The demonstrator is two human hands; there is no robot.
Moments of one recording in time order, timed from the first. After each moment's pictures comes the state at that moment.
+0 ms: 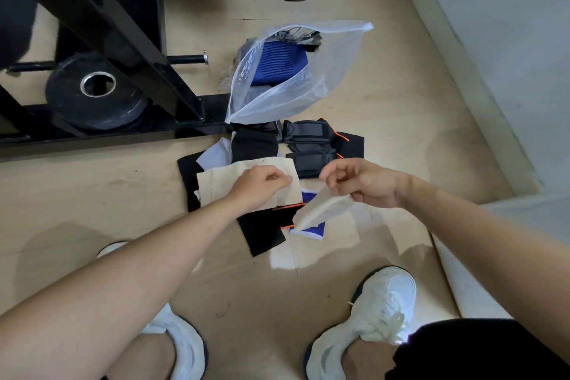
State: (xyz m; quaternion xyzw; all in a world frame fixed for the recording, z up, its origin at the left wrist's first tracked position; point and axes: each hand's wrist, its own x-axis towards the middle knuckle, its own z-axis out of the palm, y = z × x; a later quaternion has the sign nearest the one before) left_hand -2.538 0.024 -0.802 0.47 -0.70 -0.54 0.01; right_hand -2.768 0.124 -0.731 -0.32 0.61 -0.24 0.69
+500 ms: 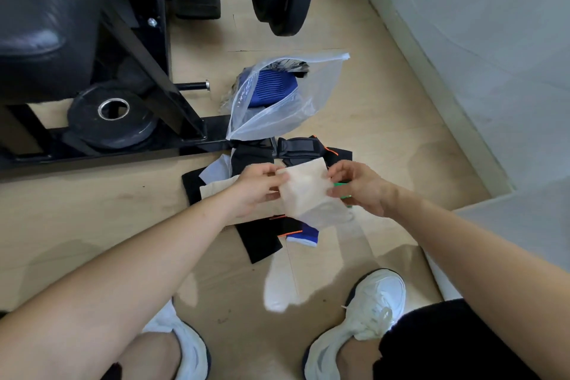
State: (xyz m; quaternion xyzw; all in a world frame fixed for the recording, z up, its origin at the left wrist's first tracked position) left_hand -2.542 0.026 -0.753 0.43 -0.46 -0.77 0.09; right_hand -2.751 0.143 -0.700 -0.27 0.72 -0.33 0.55
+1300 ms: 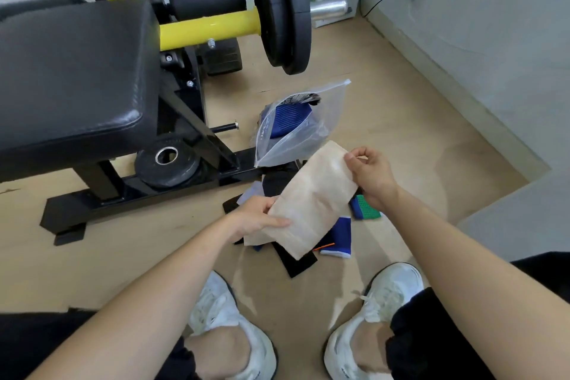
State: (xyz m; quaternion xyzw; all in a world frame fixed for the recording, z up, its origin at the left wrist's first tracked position) left_hand -2.467 0.027 -0.700 0.40 -0.64 -0.66 -0.03; right_hand -2.713 0.121 -0.673 -0.19 0.69 -0.59 0.38
